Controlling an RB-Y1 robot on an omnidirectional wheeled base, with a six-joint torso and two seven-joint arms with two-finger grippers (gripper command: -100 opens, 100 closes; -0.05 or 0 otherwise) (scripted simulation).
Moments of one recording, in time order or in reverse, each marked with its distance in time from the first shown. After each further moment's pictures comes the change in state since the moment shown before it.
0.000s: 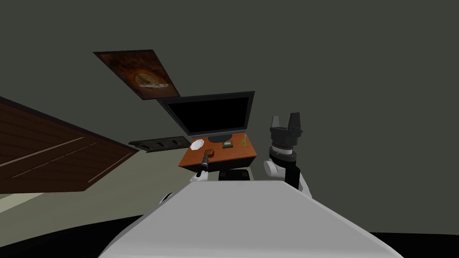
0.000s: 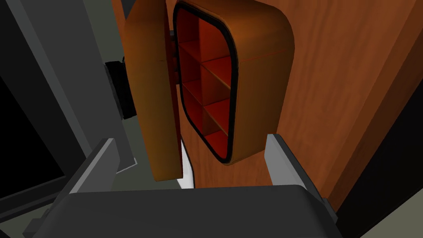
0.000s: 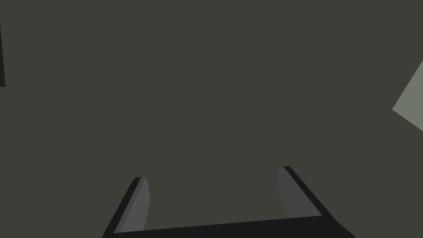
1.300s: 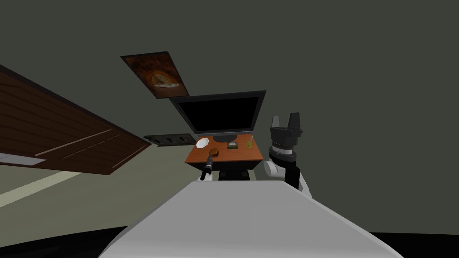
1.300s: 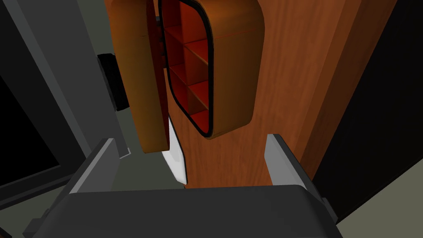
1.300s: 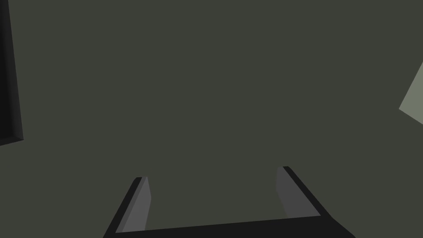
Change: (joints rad) left arm 0.193 -0.130 -0.015 -0.330 -0.084 0.143 -0.072; right arm 0.000 0.000 0.000 0.000 0.000 0.000 0.000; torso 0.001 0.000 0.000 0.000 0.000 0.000
